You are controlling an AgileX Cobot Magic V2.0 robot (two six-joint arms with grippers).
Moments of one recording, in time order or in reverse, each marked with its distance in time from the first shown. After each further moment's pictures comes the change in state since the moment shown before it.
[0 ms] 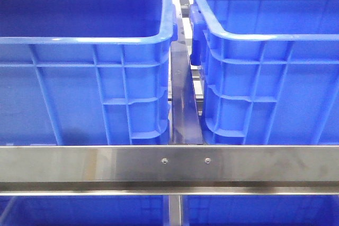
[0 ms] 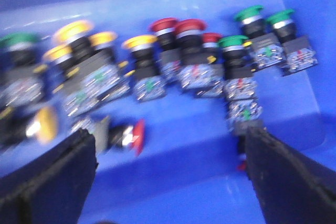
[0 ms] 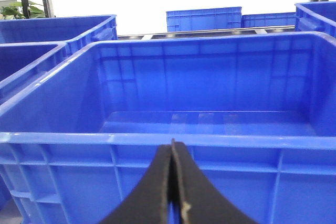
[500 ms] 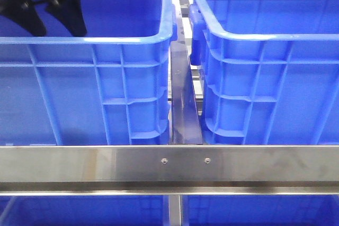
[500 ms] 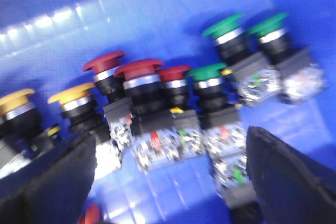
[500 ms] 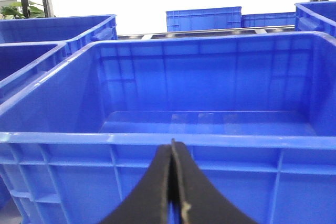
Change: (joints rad) left arm -0.085 0.383 -0.230 0.004 -0.015 0.030; right arm 0.000 0.000 0.000 0.000 0.000 0.000
